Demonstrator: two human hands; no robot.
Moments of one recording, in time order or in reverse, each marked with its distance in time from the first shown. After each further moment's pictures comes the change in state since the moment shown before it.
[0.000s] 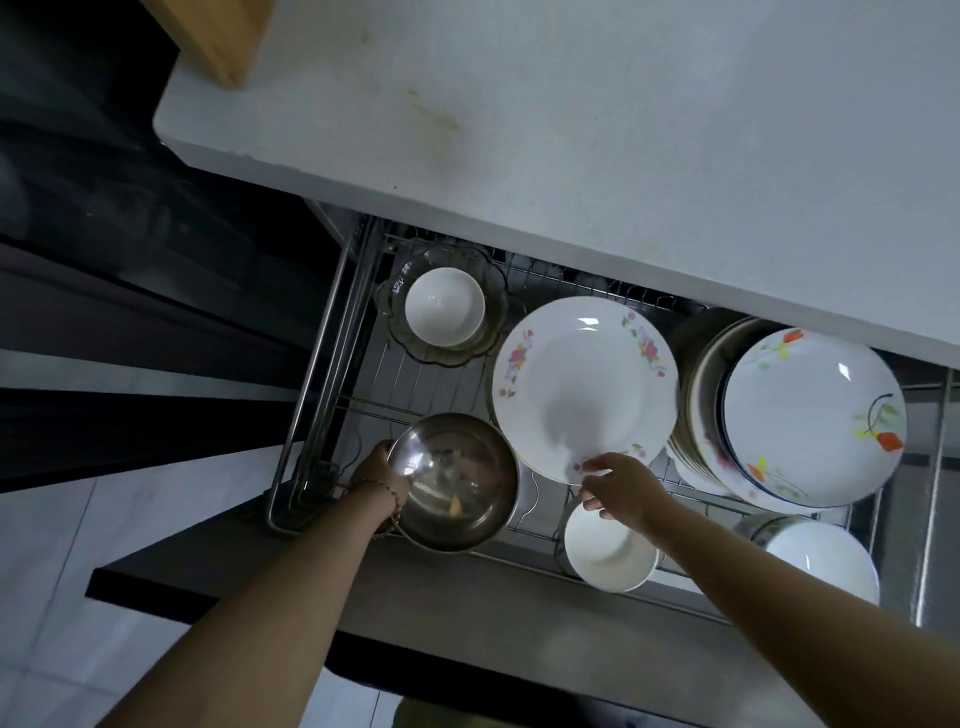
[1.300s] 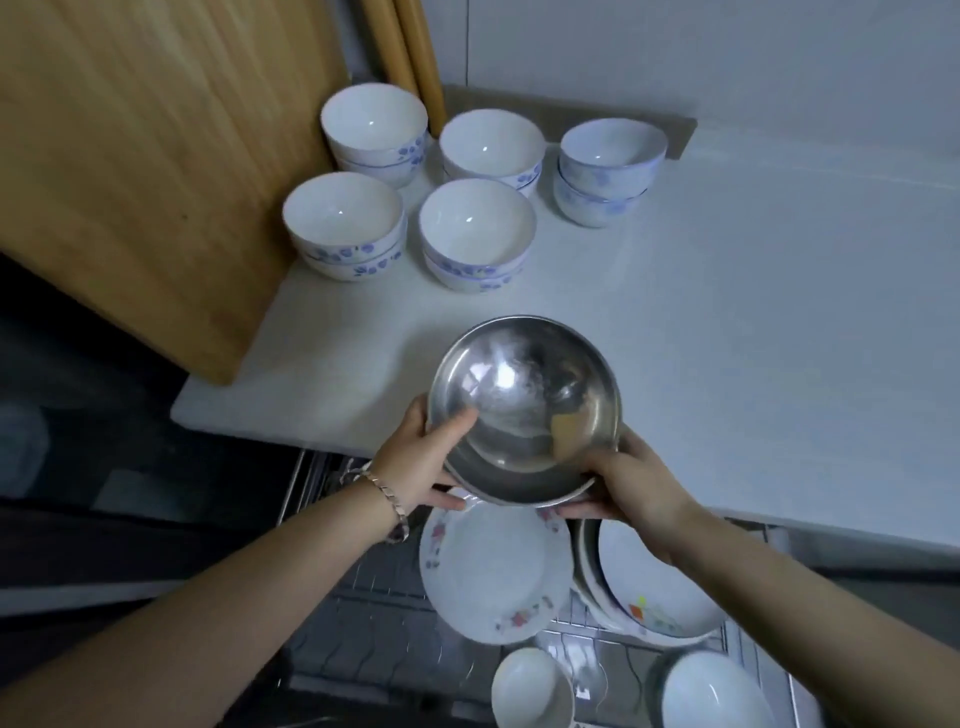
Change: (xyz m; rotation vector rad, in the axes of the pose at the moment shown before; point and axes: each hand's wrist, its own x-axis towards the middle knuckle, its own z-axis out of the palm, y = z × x) left_hand -0.222 0.203 -0.075 -0.485 -0.217 0.520; right_hand -0.197 -0.108 -0.173 0.629 0.034 -0.359
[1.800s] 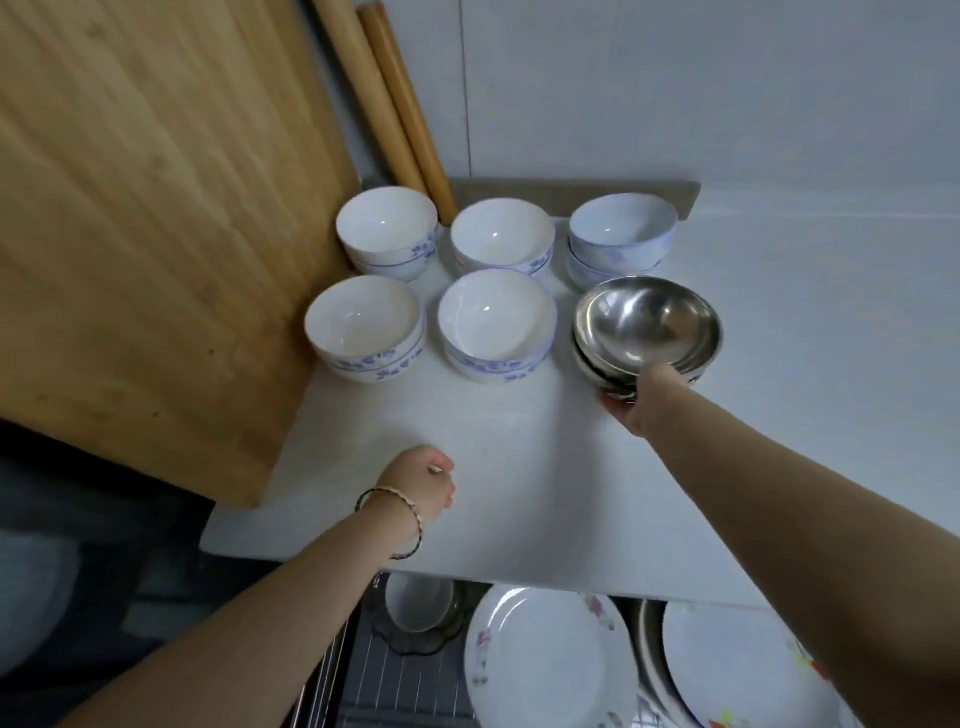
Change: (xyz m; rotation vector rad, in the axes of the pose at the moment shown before) left_hand 0.116 0.052 -0.051 0.402 0.218 0.109; right_hand 0.151 -0.134 -0.013 0.738 0.414 0.025
